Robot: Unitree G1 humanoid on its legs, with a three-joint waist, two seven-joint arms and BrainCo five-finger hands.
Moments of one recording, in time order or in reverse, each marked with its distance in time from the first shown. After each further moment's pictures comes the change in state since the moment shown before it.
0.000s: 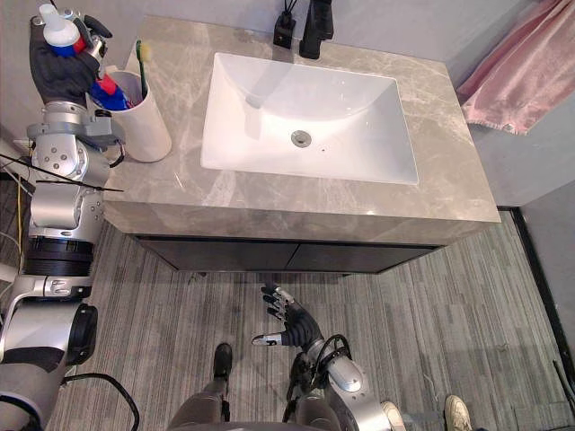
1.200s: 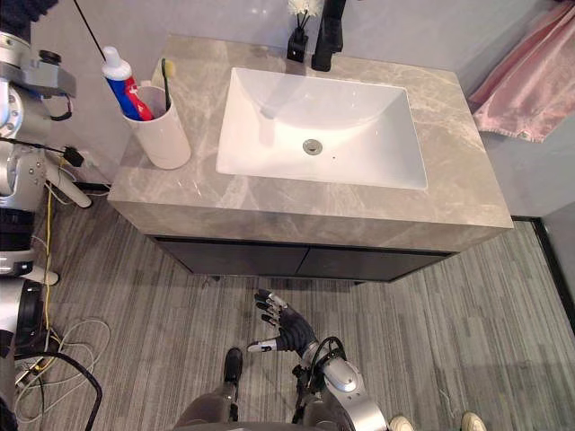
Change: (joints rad) left arm -0.151 0.271 -0.092 -0.092 -0.123 -0.041 -0.119; right arm -0.020 0.000 0.023 0.051 0.001 0.001 0.024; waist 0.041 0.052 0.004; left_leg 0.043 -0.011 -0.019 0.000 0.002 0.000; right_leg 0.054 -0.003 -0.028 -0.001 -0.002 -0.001
